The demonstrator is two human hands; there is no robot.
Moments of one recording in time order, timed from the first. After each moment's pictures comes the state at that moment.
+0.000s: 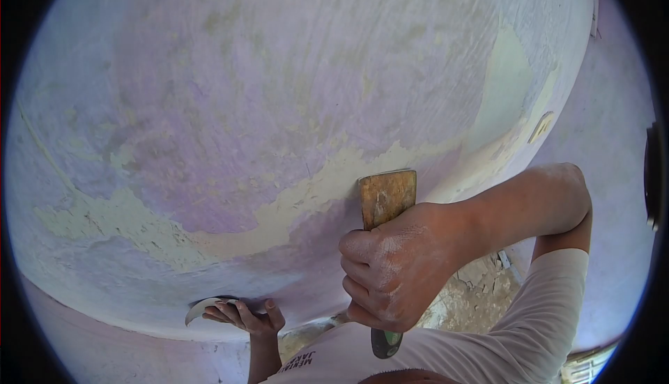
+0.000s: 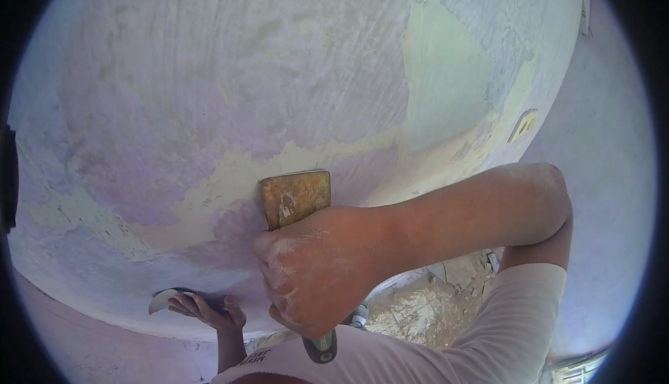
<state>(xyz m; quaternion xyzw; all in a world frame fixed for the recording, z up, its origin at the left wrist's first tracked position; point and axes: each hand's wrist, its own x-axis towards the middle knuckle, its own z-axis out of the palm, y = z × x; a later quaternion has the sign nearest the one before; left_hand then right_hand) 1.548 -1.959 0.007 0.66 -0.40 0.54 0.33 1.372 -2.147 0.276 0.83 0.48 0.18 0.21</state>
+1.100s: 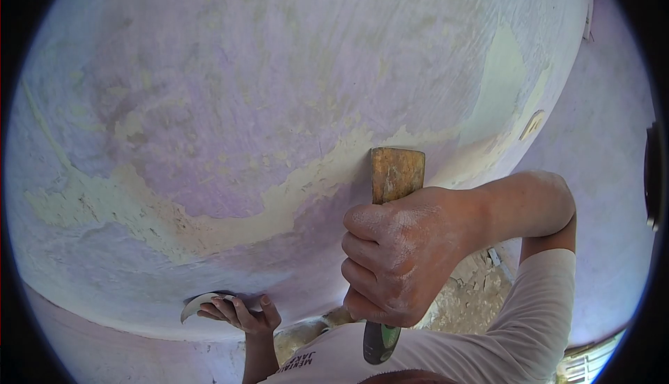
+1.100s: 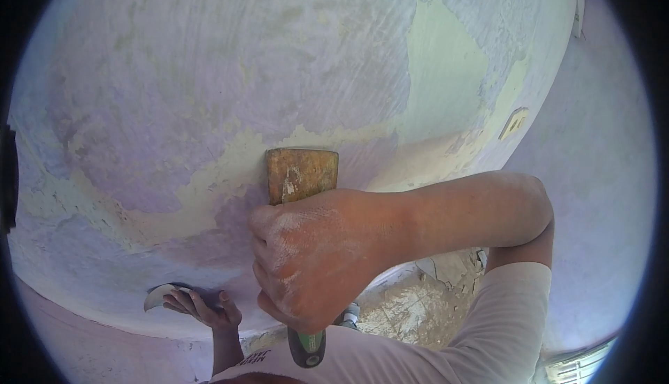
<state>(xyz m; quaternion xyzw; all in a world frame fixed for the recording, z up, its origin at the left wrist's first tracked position) 1.549 -1.958 0.006 0.65 -0.41 0.54 0.35 1.374 -2.137 0.287 0.84 0.45 0.23 0.22</state>
